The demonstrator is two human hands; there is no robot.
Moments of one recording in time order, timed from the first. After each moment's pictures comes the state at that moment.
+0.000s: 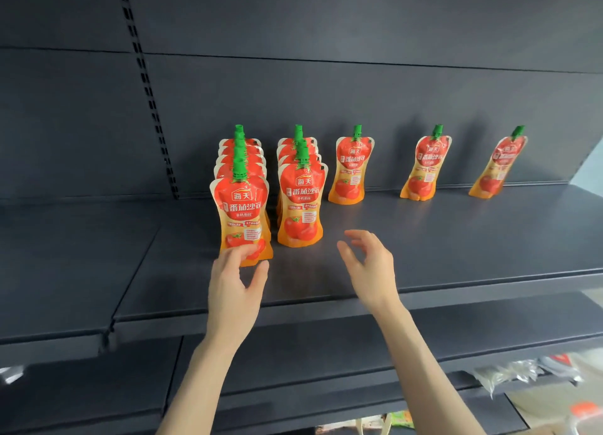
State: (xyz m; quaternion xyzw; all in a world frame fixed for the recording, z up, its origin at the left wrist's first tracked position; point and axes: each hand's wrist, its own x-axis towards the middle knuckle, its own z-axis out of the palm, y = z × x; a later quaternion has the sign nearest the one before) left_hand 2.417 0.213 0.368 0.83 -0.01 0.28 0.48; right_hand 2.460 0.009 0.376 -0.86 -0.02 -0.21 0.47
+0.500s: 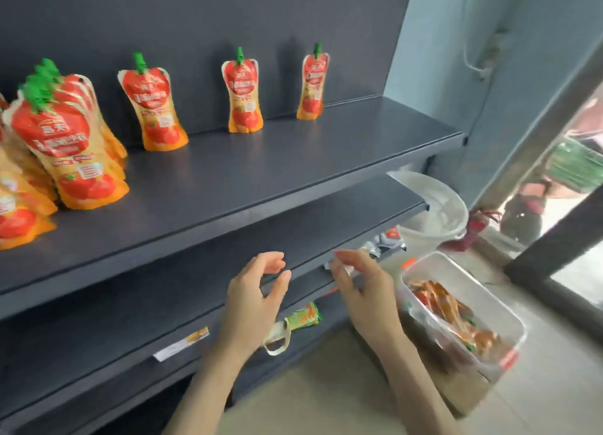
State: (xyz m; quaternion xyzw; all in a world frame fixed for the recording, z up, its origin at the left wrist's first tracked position) left_hand 2.301 -0.048 0.338 0.82 -0.21 0.02 0.53; right_hand 2.243 -0.214 0.337 -0.85 0.15 -0.25 0.44
